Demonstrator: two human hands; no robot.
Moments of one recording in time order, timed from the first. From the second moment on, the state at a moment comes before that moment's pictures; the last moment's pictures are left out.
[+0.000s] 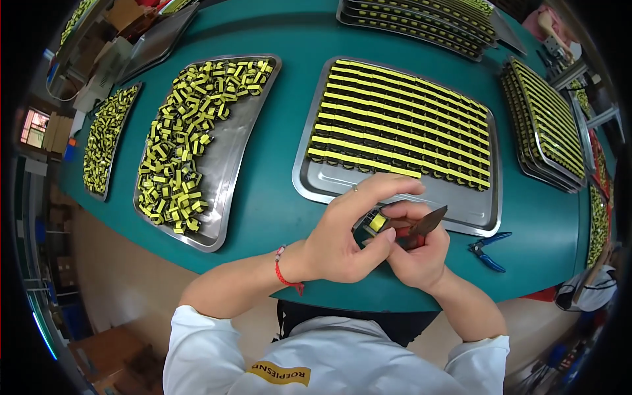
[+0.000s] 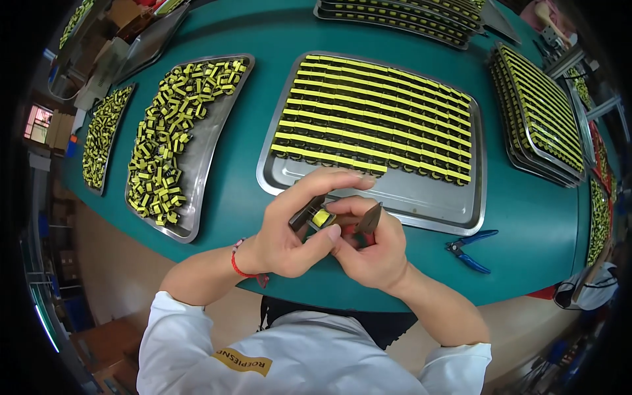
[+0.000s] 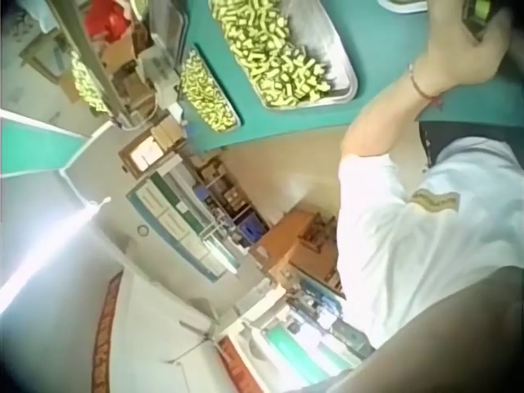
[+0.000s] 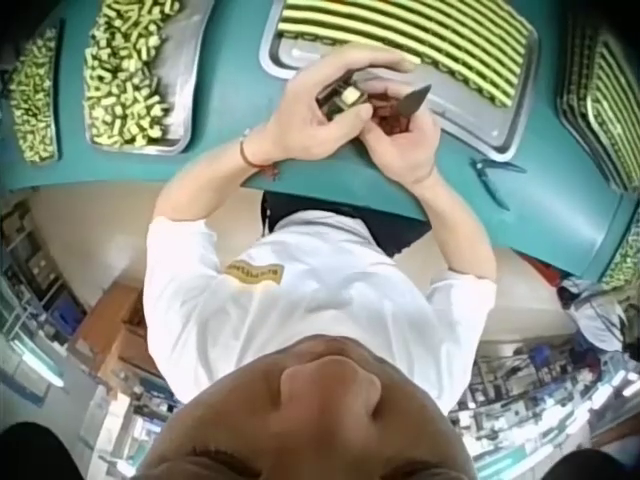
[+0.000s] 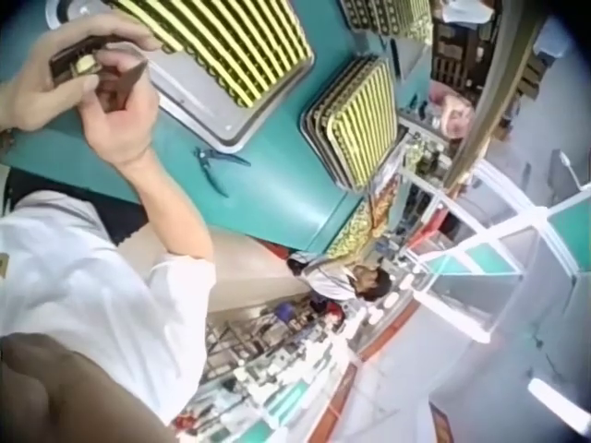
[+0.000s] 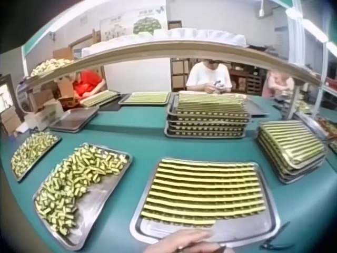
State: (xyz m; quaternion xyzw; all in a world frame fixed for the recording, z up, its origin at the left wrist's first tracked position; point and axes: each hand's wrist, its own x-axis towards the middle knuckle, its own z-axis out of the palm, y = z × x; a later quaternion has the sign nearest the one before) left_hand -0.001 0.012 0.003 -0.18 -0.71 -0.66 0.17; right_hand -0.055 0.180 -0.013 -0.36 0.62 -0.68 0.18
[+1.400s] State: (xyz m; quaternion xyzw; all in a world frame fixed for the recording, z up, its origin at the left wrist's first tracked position) left_hand -0.009 0.021 0.003 0.18 -0.28 -0.94 -0.08; right_hand -0.074 0.171 0.009 -0.43 0.75 -0.51 0.06
